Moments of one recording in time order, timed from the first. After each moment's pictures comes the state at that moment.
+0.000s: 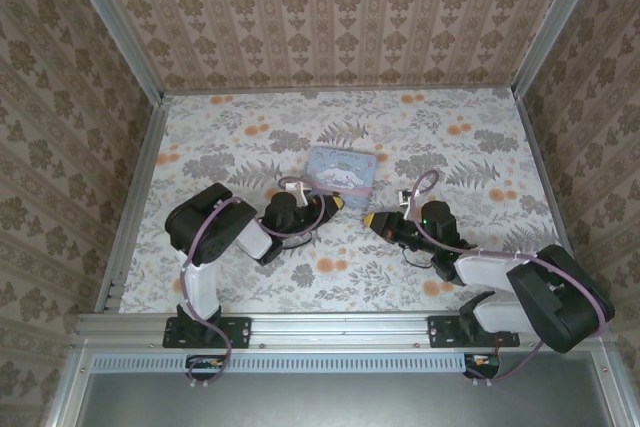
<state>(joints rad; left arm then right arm) -0.74 1.93 0.51 1.17 0.31 -1.13 0.46 1.29 0.21 0.73 -0.47 1.05</state>
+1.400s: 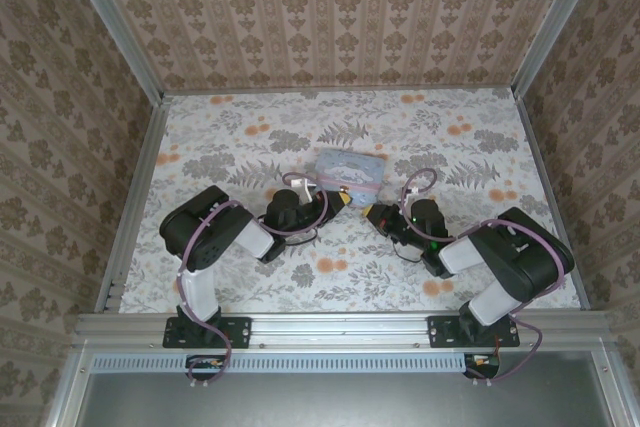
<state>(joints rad) -0.77 1.89 0.53 1.17 0.34 -1.22 0.48 1.58 0.25 0.99 -0.32 1.21</state>
